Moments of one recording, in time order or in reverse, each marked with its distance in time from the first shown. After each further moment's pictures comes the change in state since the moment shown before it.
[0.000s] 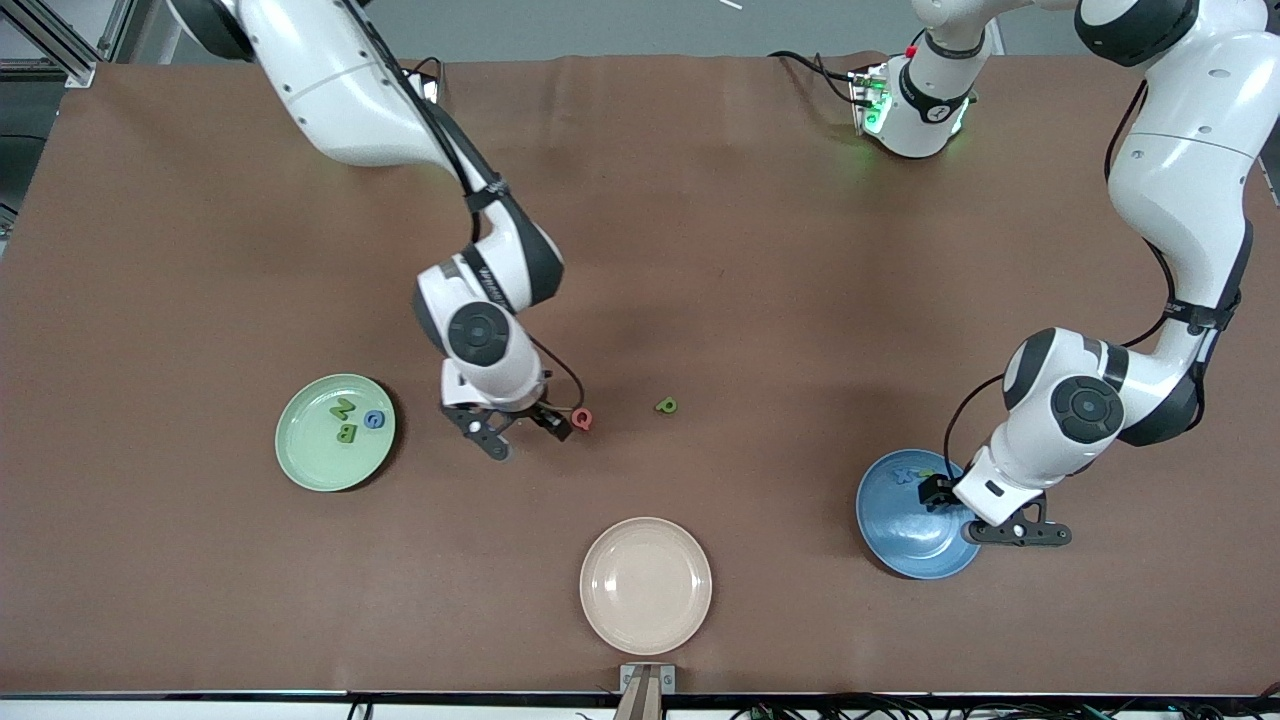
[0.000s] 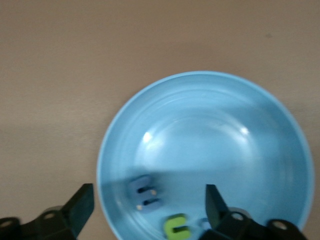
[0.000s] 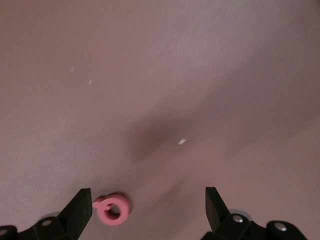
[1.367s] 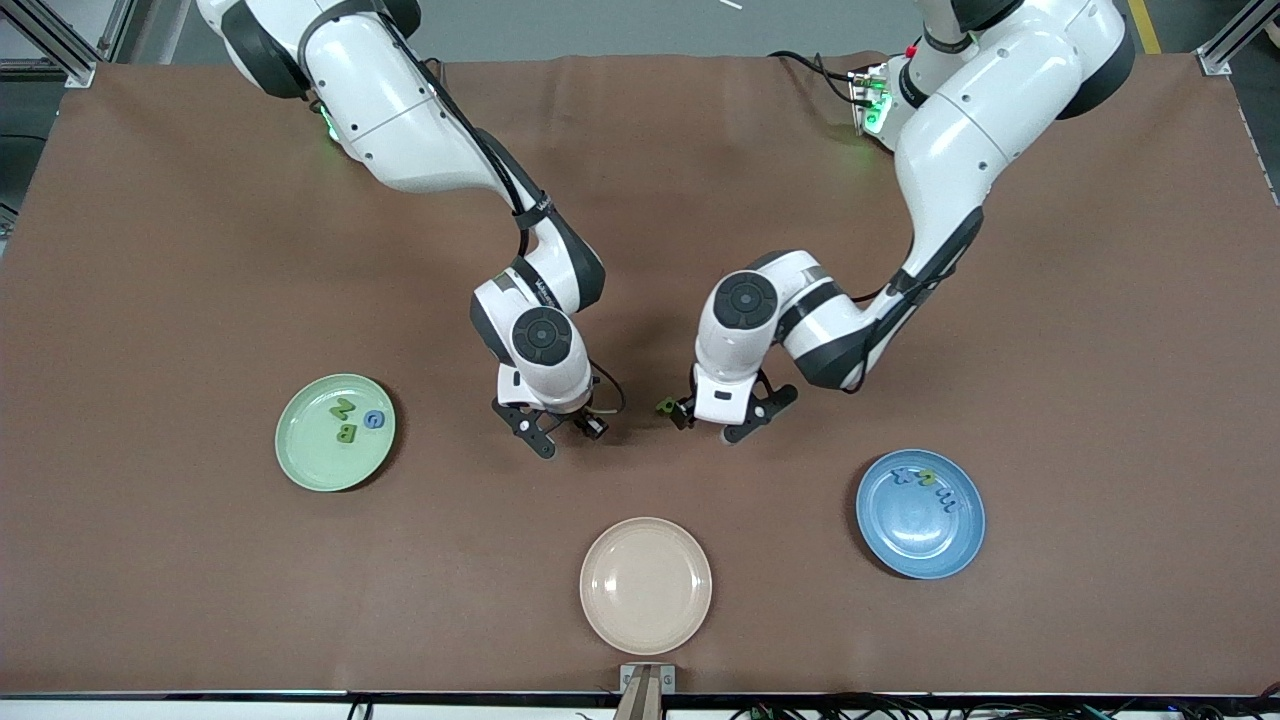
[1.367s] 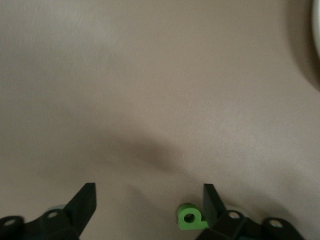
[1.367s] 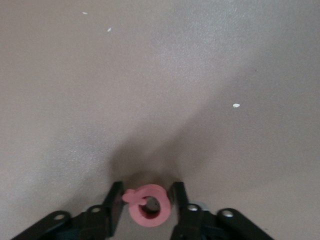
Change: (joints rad) left arm -0.514 0.027 -0.039 -0.018 -0.009 -0.076 -1.253; right arm 0.057 0.113 -0.004 0.083 -0.035 0.067 0.108
